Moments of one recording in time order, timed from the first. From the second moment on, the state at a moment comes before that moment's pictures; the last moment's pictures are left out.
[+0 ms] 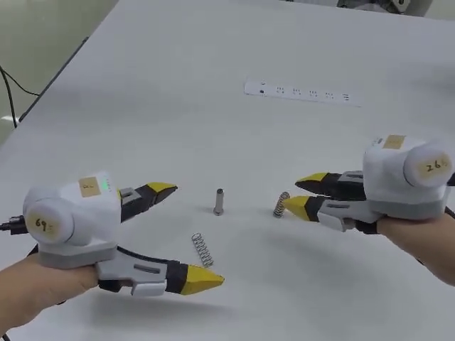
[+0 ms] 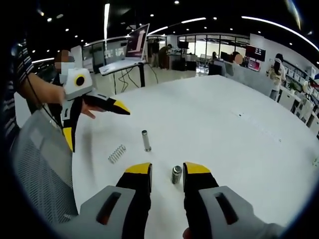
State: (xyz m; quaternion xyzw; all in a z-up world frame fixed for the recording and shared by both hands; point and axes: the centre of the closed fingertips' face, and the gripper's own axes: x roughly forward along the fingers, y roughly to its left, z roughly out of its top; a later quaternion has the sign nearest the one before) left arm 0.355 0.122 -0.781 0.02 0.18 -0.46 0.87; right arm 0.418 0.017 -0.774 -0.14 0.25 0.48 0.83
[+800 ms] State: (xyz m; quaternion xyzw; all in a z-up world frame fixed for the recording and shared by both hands) left arm 0.353 0.119 -0.775 0.03 0.18 -0.47 0.86; right arm 0.391 0.008 -0.791 -0.12 0.28 0.48 0.82
